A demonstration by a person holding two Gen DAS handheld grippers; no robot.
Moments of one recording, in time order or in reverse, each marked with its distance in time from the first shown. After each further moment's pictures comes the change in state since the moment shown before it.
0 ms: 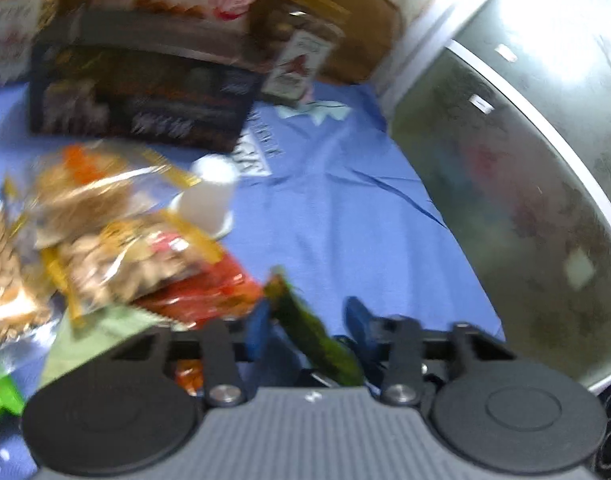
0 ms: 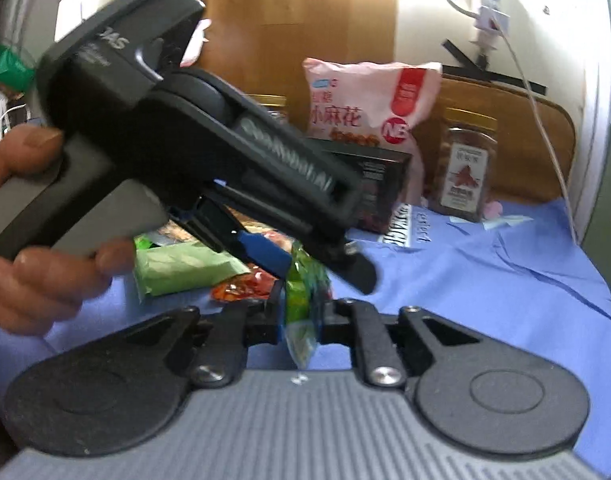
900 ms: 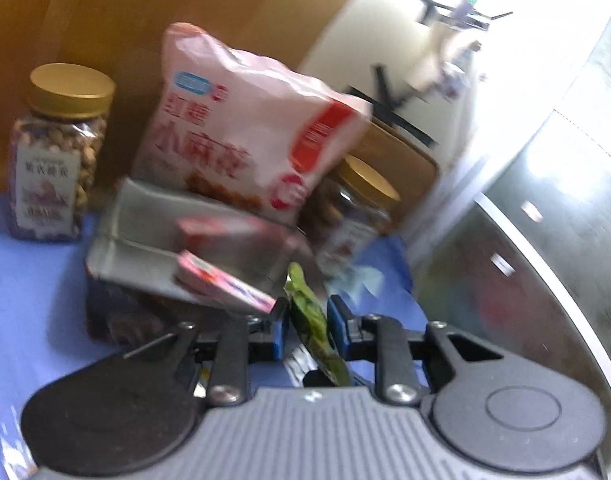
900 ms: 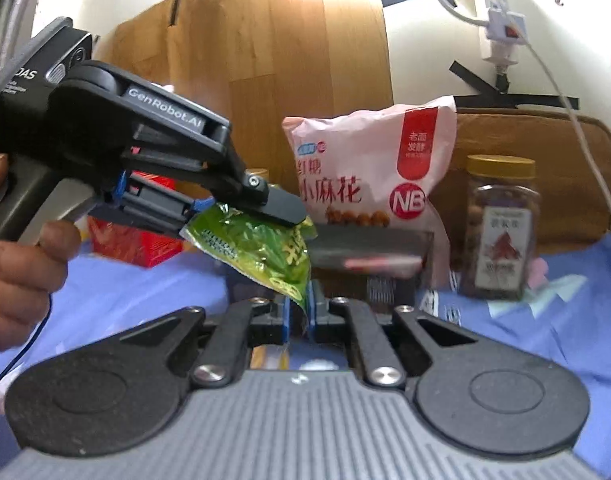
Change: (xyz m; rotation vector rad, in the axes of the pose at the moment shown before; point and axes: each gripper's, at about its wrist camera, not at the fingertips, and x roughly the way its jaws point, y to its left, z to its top) left arm -0.047 0.042 0.136 -0.064 -0.294 0.050; right arm 0.102 -0.069 0.086 0.137 -0.139 0.042
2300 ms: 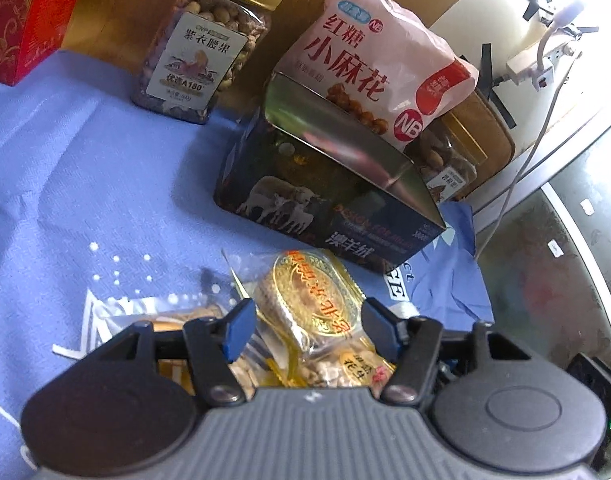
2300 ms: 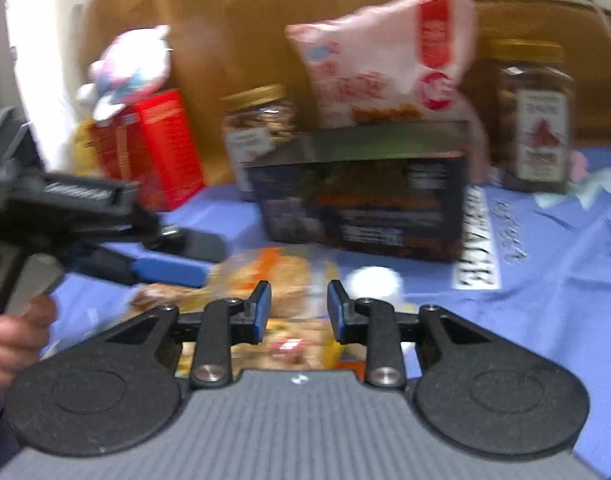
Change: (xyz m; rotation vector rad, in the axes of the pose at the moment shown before) left arm -0.036 0.071 -0.075 -0.181 0.105 0.101; right arm 0.018 0.025 -0.030 0.187 0.286 0.102
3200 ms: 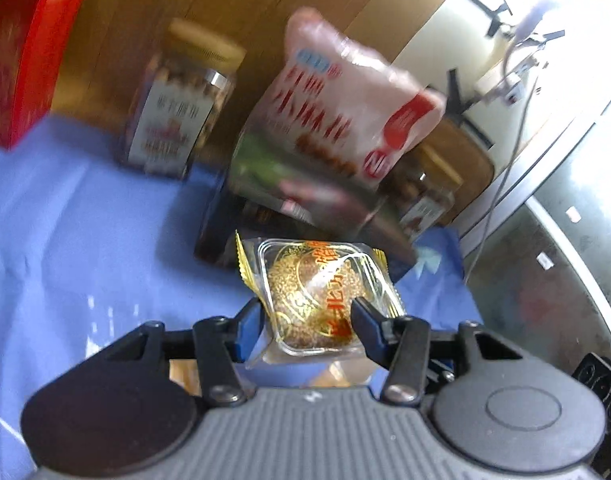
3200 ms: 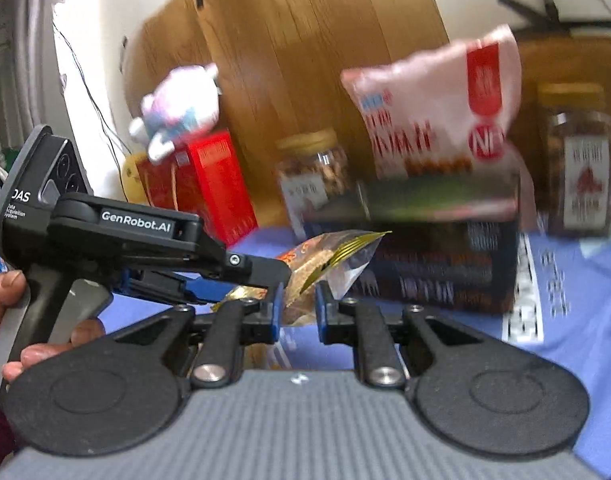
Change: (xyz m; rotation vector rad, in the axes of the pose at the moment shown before) left arm -0.028 -0.031 0.012 0.100 -0.127 0.008; right arm -0.019 0.032 0.024 -0.088 -0.169 0.146
